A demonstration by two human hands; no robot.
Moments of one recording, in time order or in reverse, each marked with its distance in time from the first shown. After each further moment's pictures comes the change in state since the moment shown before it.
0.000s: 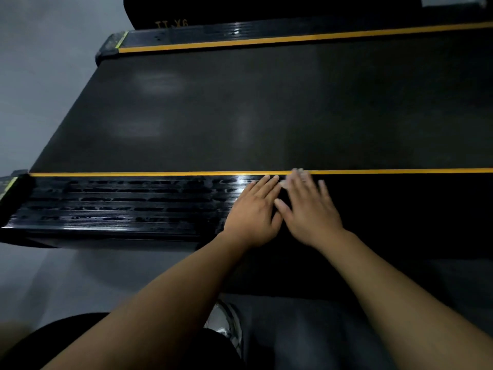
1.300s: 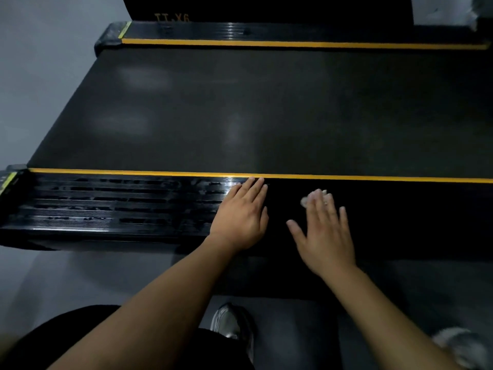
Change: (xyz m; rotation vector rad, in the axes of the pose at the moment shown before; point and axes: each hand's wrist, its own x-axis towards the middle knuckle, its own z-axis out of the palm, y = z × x) left_hand -0.036 -0.073 -0.026 0.147 -0.010 -0.025; right_hand -0.041 -0.050 0.029 -0.059 0.098 0.154
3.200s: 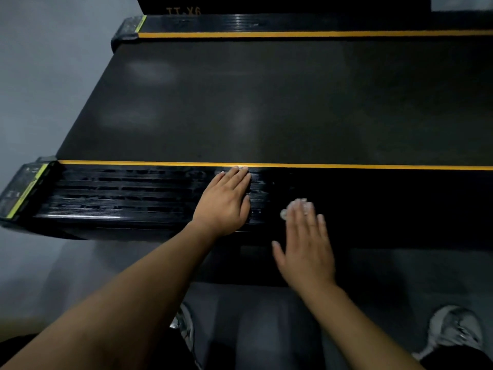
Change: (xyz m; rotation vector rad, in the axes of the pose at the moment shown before) left_hand -0.037 -0.081 -0.016 0.023 0.040 -0.017; right_hand -0.045 -0.082 0.048 -0.048 0.237 -0.126
